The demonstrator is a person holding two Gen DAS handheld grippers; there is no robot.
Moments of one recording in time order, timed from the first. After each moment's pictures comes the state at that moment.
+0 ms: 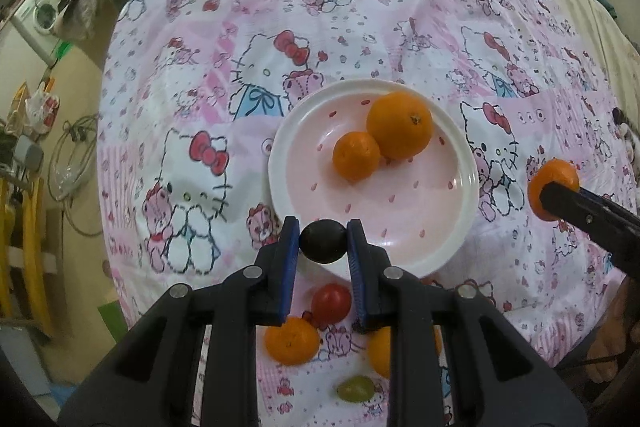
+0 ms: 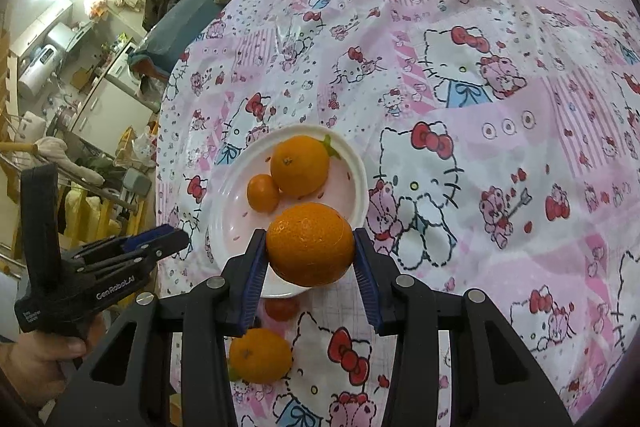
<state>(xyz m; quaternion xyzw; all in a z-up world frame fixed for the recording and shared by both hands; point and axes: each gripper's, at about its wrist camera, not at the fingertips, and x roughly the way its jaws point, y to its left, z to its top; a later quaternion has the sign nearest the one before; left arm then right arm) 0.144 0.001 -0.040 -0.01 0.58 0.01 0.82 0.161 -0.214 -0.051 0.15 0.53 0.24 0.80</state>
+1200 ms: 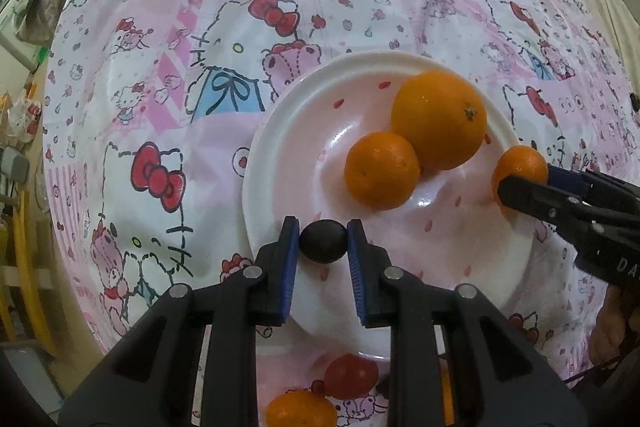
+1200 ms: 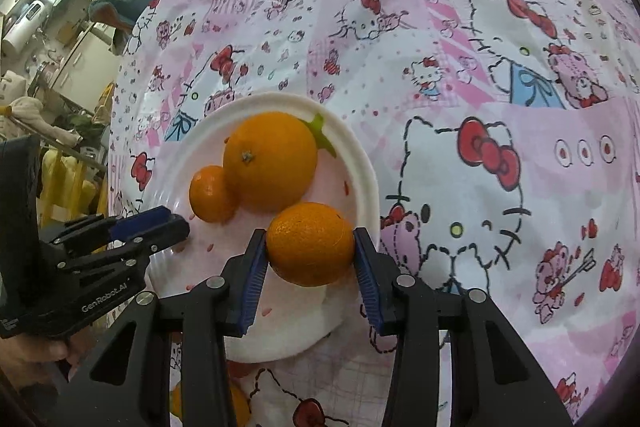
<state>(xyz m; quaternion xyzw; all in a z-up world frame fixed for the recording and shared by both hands) 0.192 0.006 -0.109 0.00 0.61 -0.02 0.79 0.217 -0.167 -0.122 0.08 0.58 0.25 0.77</state>
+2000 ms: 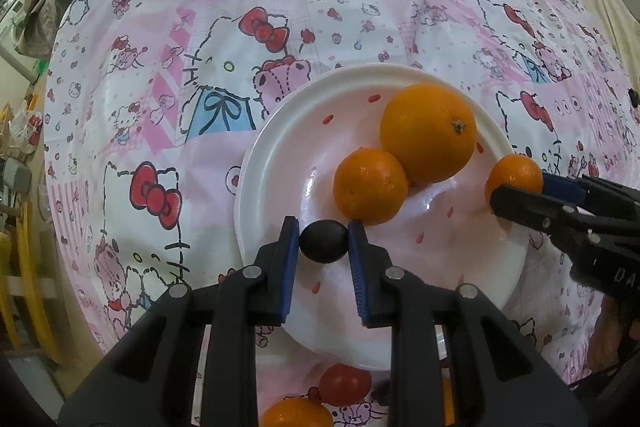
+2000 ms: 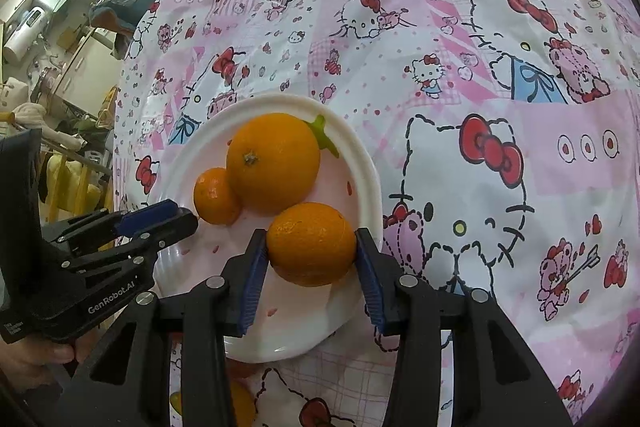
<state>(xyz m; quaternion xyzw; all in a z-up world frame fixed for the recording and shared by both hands) 0.195 -0.001 -0.104 0.01 0.60 -0.02 0.80 0.219 -0.170 -0.119 0.10 0.58 0.25 0.77</state>
